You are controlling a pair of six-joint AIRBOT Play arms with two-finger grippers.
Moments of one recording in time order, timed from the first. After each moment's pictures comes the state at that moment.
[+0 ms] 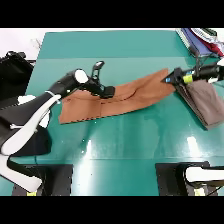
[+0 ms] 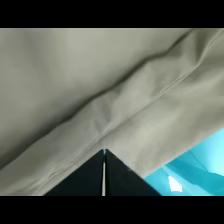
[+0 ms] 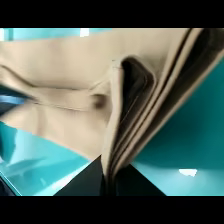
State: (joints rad) left arm -0.50 -1.70 1.46 0.98 -0.85 -1.55; right arm -0.22 -1.46 1.38 -0.68 1.38 1.18
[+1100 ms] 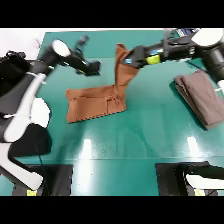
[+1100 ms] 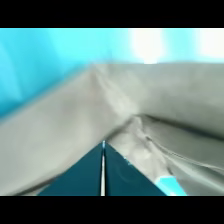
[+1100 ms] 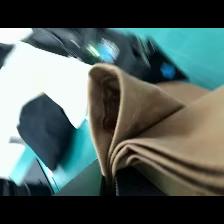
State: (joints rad) left arm -0.25 -1.71 1.84 1.09 -1.13 -1.58; right arm 0.34 -1.42 1.63 -0.65 1.11 1.36
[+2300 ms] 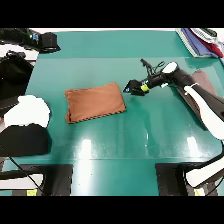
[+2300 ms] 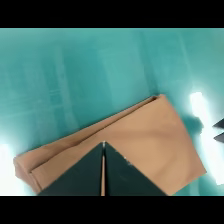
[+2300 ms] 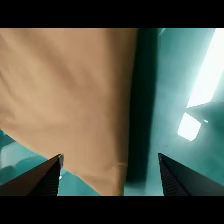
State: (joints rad) left arm -0.11 -1.41 1.85 1.21 -1.24 -1.51; right arm 0.19 -1.74 1.41 -0.70 1.13 1.32
